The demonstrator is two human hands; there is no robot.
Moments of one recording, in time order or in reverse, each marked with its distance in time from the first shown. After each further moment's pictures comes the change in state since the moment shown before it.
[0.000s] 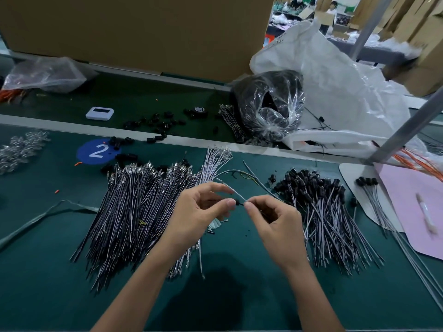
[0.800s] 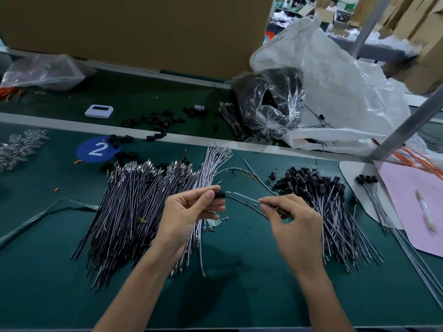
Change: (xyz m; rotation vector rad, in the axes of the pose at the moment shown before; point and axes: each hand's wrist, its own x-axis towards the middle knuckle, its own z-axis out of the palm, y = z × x) left_hand -0.007 -0.011 -0.008 -0.344 0.180 -0.120; right_hand -0.003 0.002 -0.019 -0.290 0.131 -0.123
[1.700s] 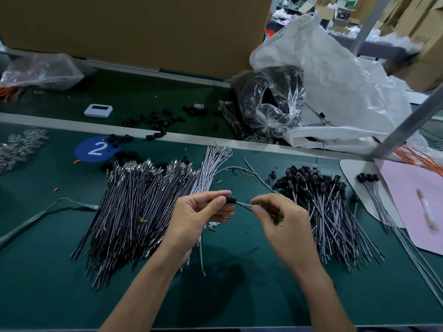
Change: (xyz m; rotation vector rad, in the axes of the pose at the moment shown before) left_hand -0.002 -0.008 0.009 0.055 -0.089 -0.008; right_hand 0.001 0.002 0.005 0.050 -0.177 -0.015
